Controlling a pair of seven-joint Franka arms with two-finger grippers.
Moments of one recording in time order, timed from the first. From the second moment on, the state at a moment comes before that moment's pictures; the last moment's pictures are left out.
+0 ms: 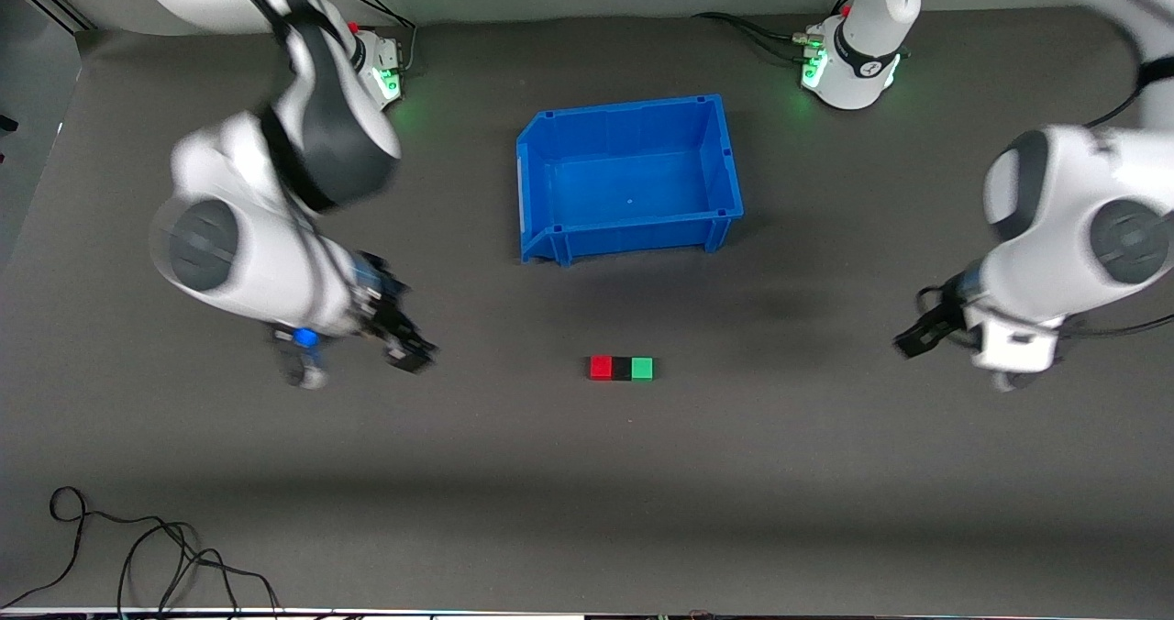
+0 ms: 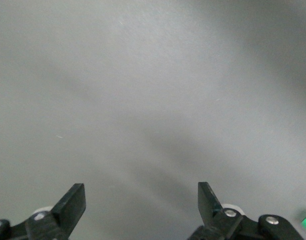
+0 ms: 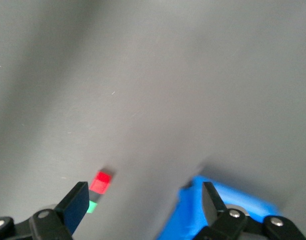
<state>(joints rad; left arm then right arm) 0.00 0.21 -0.09 -1.77 0.04 1.89 -0.67 0.59 0.46 -0.33 -1.24 0.25 1.57 1.28</state>
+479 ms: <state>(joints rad) 0.08 -0.03 -0.10 -1.80 0.04 1.74 -0.18 0.46 0.17 -0.32 -1.41 0.09 1.50 0.78</state>
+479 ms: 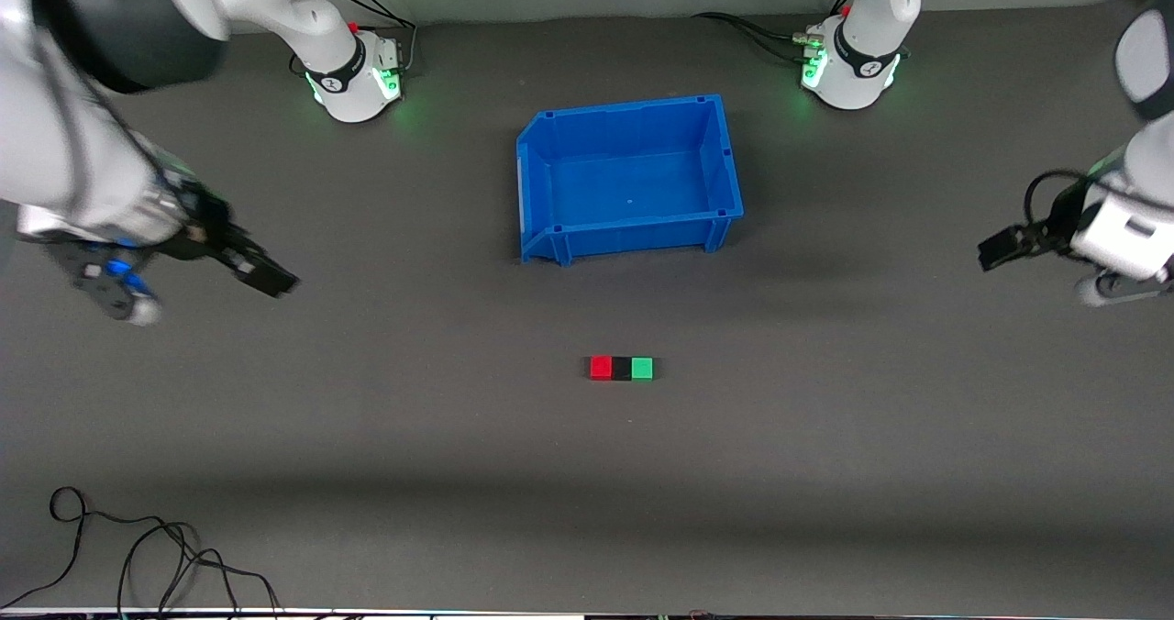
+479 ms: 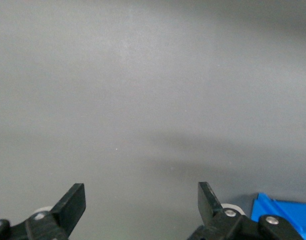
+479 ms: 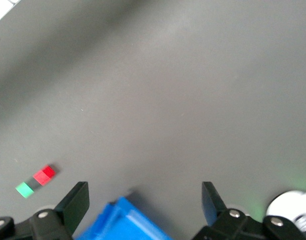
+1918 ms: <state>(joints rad) -0.01 0.00 -0.01 -1.58 -0.01 1.54 -0.04 0.00 0.08 -0.07 -1.48 0.05 1.58 -0.01</state>
